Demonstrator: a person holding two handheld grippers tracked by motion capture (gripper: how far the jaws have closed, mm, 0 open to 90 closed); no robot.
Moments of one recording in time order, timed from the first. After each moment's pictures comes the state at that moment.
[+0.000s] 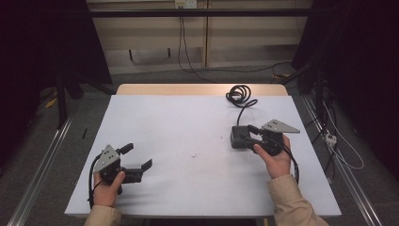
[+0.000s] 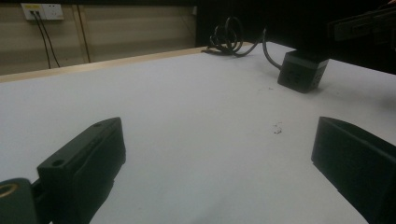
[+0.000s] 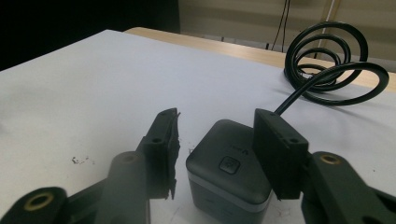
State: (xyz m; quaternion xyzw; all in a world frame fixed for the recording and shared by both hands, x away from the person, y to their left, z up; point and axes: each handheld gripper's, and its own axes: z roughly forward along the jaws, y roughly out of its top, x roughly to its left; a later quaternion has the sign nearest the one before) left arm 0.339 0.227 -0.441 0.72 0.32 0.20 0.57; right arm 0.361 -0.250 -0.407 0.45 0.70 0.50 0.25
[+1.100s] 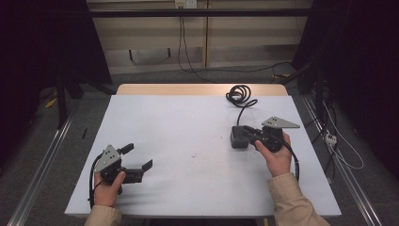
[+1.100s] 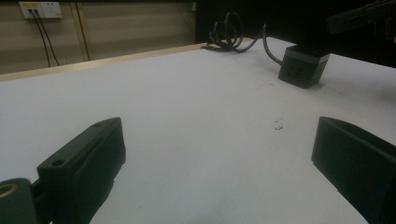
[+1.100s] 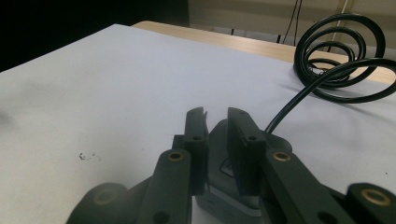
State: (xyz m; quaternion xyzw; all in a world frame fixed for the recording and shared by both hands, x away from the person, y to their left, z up) left arm 0.339 0.225 -0.442 0.73 0.32 0.20 0.57; right arm 0.369 -0.254 -0.405 0.44 0.71 0.49 0.22
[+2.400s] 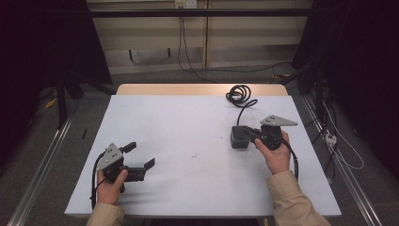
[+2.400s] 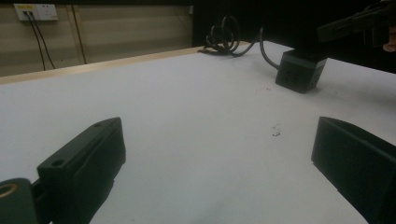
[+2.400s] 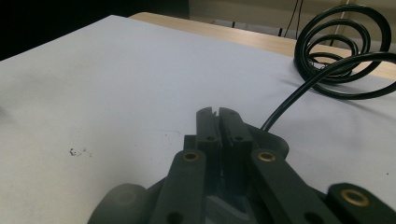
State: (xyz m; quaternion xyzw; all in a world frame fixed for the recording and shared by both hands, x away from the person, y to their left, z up) left arm 0.344 0.219 -0.442 0.73 0.32 0.20 0.58; right arm 0.379 -0.255 -0.409 0.44 0.72 0.48 0.21
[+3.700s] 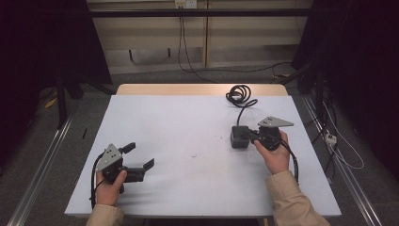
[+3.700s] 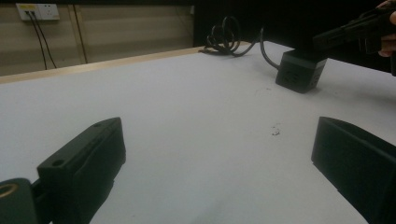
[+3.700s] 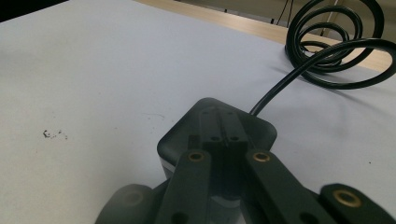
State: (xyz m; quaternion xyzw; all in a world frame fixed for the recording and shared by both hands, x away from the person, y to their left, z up) left arm 0.341 0.221 -0.441 0.73 0.32 0.20 0.57; right arm 0.382 -0.255 -0.417 0.44 0.74 0.45 0.23
